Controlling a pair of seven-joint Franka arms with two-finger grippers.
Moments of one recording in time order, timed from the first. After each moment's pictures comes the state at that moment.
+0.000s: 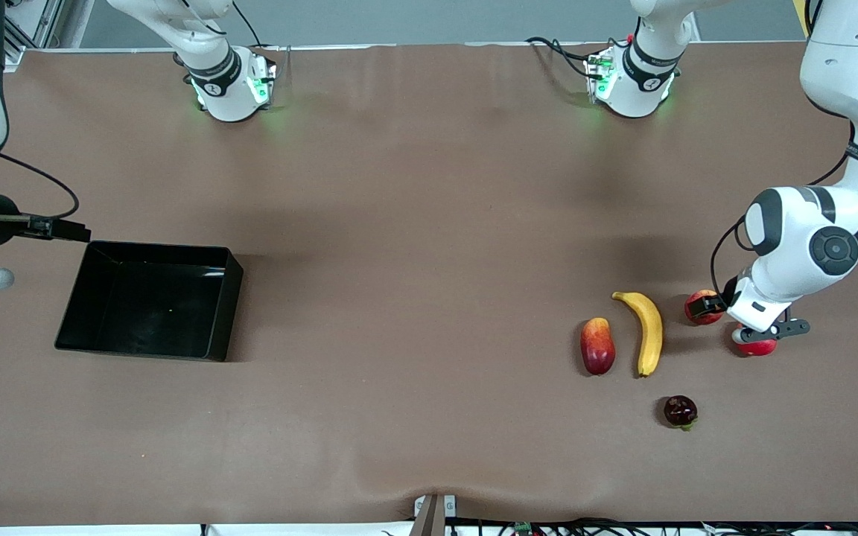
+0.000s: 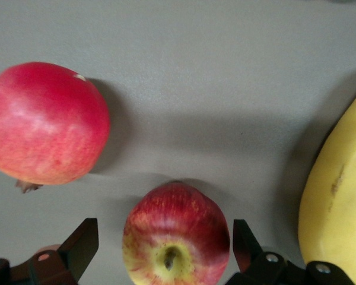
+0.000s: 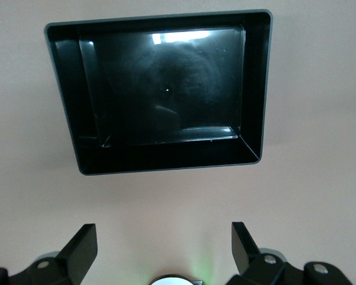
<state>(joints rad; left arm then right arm) 0.24 0.48 -0.15 -2.01 0.17 2.49 -0.17 -0.11 0.19 -0.01 -1.59 -0.03 1.52 0.00</state>
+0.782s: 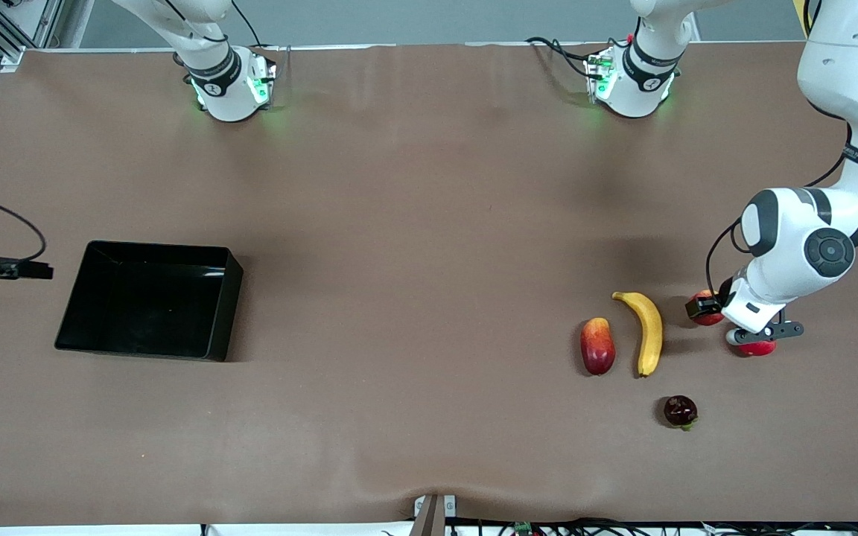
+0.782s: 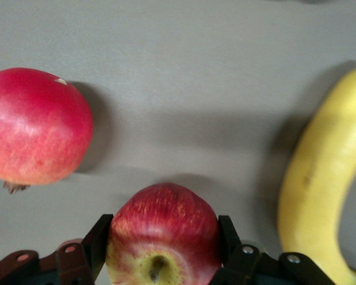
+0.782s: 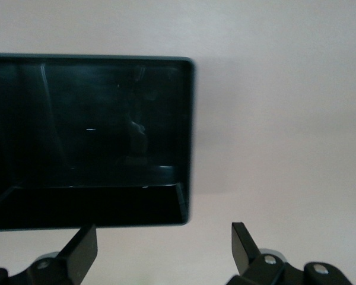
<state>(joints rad) 0.24 0.45 -0.19 -2.00 0.17 2.43 -0.17 -0.29 0.40 -0.02 -1.52 -0.12 1.70 -0.24</state>
